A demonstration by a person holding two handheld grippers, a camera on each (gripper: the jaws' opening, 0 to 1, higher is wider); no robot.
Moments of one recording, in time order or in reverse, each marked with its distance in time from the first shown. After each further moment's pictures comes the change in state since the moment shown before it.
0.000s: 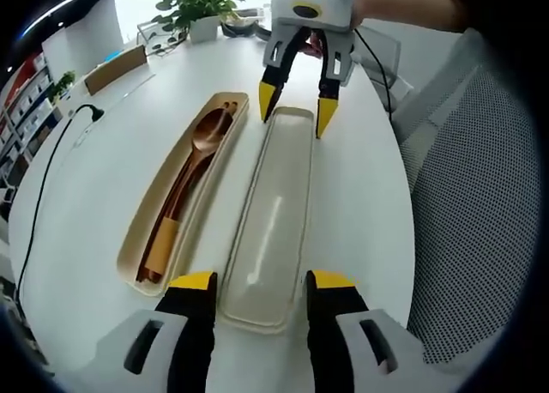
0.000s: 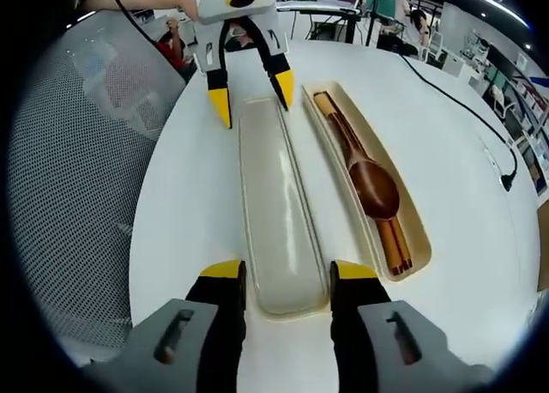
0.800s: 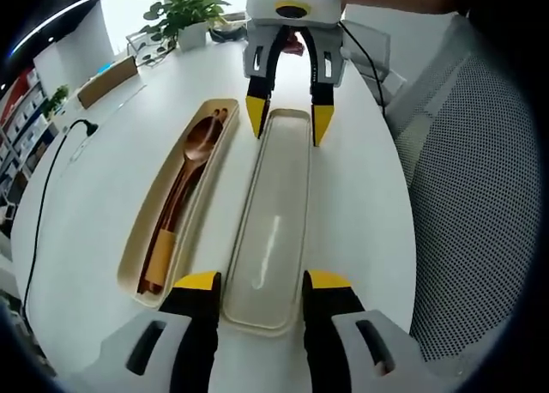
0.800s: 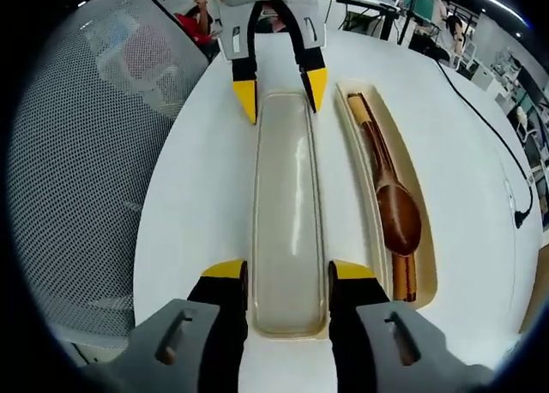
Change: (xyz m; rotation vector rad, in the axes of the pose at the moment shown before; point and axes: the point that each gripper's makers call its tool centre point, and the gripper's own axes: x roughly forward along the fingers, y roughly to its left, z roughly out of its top) left arm 0.002 -0.002 0.003 0.033 -0.011 -0.006; right arm 0.010 0.009 0.013 -0.128 0.104 0.069
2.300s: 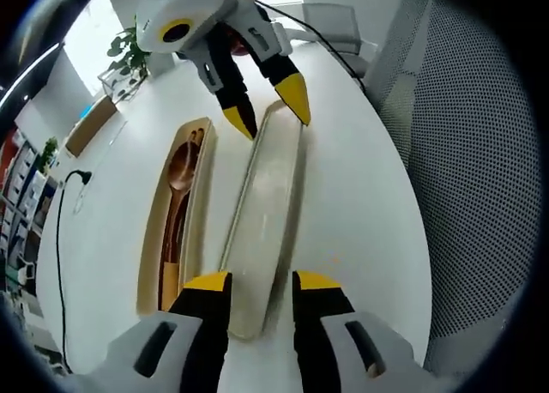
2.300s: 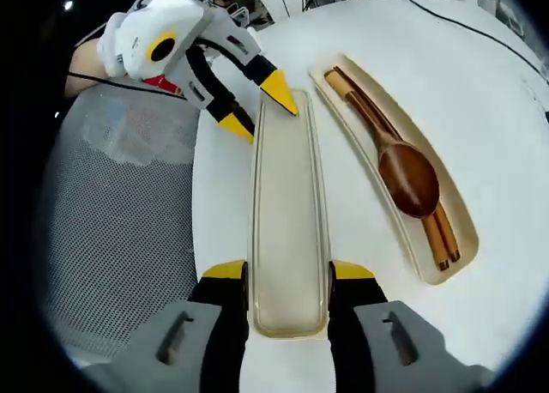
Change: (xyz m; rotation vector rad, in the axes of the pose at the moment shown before) left arm 0.000 -0.001 0.011 0.294 0.015 0.064; right arm -0.016 0.022 0.003 0.455 -0.021 0.334
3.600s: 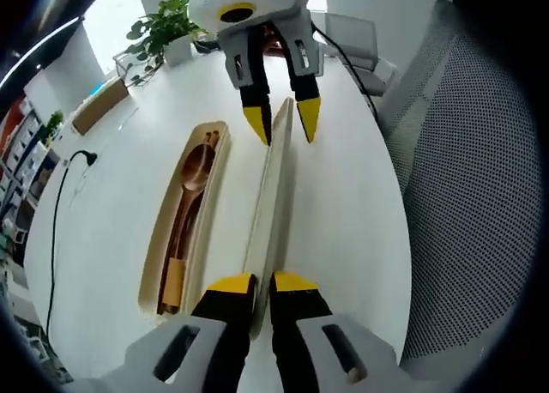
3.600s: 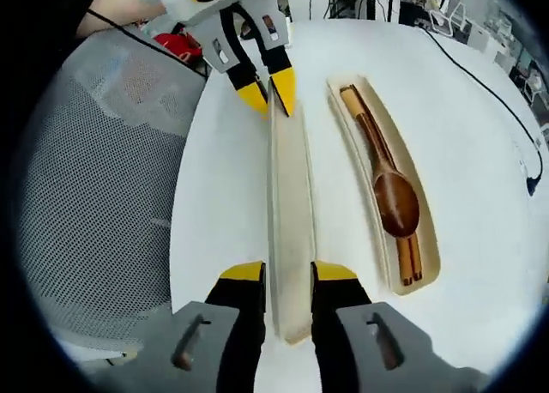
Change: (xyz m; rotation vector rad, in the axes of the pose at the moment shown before) left arm -0.012 0.003 0.009 -0.181 -0.022 -0.038; right arm -0.015 -0.017 0.004 -0.366 0.066 -0.272
